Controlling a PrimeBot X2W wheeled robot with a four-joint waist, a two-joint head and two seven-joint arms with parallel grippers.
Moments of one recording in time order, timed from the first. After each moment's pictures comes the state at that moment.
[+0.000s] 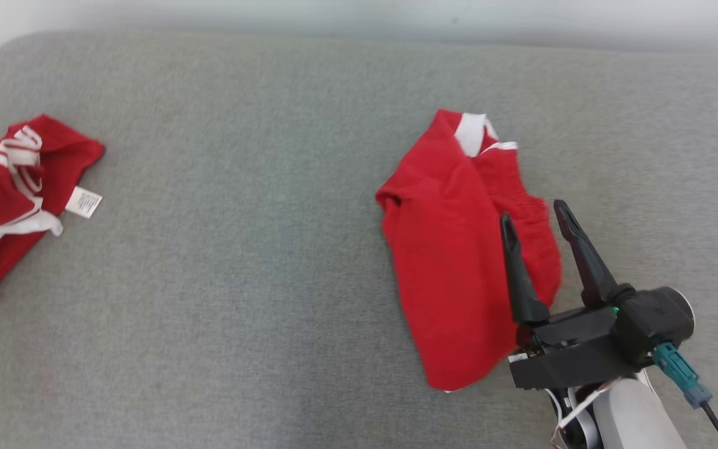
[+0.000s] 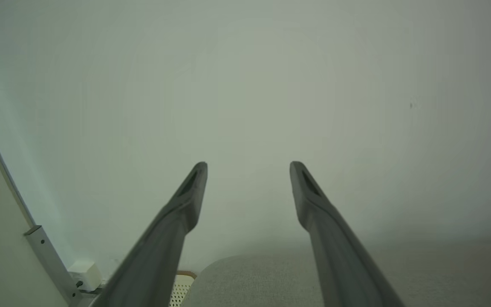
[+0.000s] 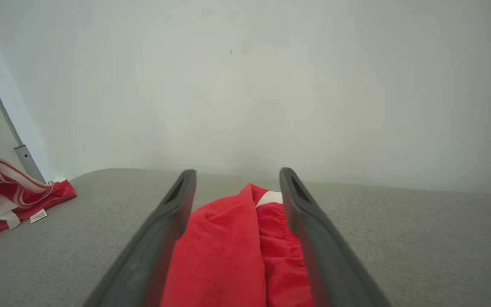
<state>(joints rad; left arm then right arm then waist) -0.96 0.54 -0.11 0.54 -0.37 -0.08 -0.26 -0.27 -0.10 0.30 -0.02 0.11 0.13 -0.25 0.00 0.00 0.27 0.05</state>
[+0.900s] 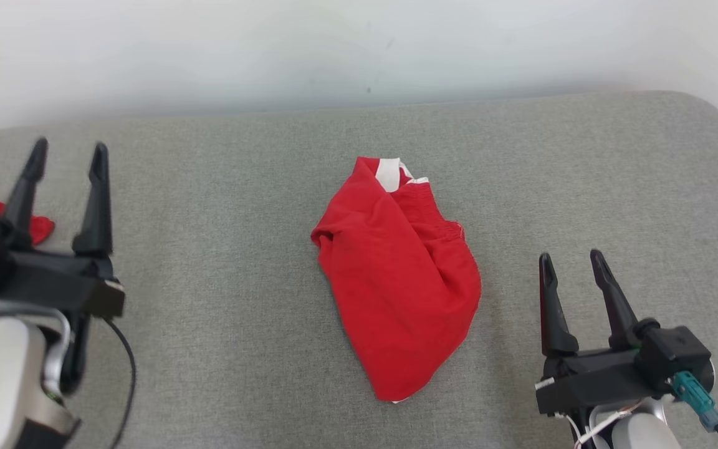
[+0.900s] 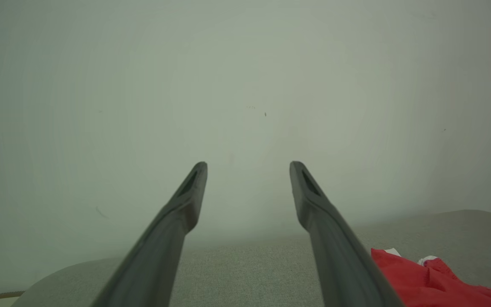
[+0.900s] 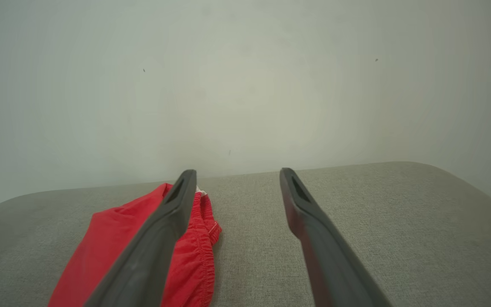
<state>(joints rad) -0.62 0.36 -0.18 0.22 -0.38 0.00 -0.25 -0.18 -0.06 0.16 0.07 0.11 0.13 -0.26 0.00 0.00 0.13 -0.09</state>
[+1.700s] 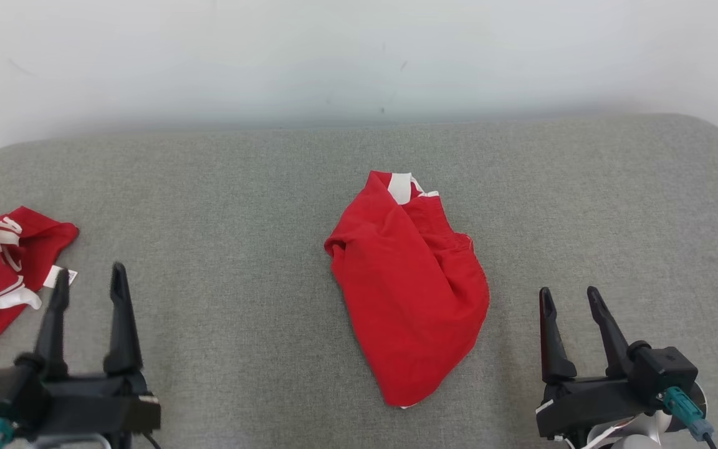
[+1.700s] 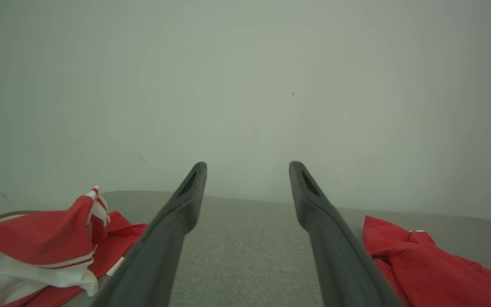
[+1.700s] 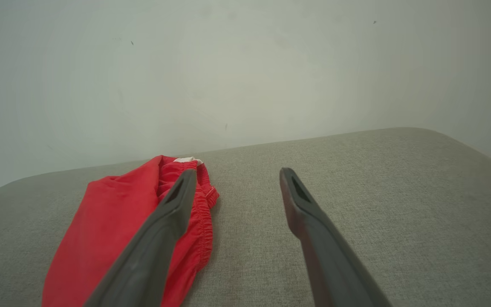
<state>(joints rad) -0.21 0.23 -0.07 -0.06 -0.34 0.13 -0.26 -0.15 -0.05 0.13 0.18 0.13 0.13 -0.26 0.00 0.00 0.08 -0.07</state>
